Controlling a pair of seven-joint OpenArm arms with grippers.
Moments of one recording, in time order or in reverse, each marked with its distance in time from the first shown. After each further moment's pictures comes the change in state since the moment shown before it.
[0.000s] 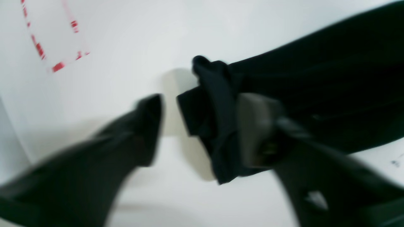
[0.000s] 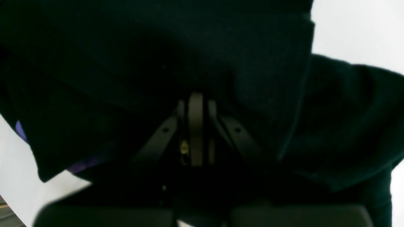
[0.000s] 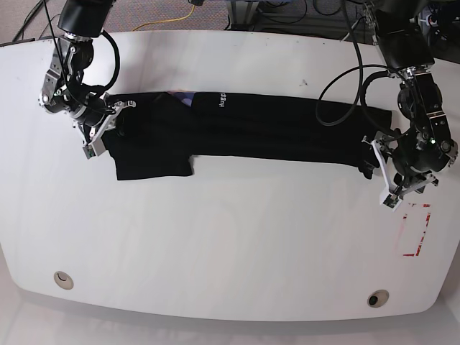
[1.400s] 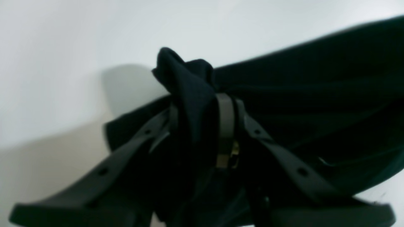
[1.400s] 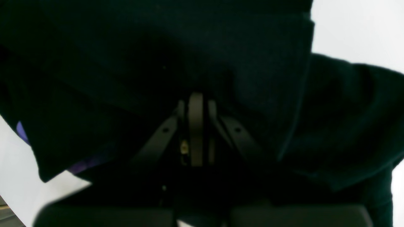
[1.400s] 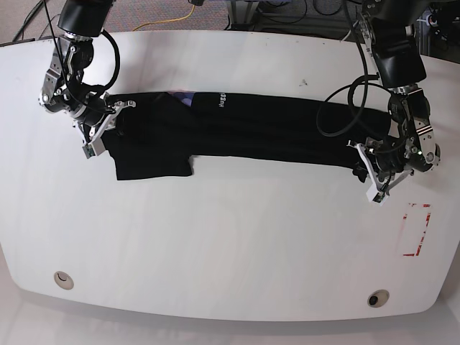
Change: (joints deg) left arm -3.8 1.9 0.2 -23.6 0.1 0.0 -14.2; right arm -0.2 0.0 0.0 0.0 0.2 0.0 0.4
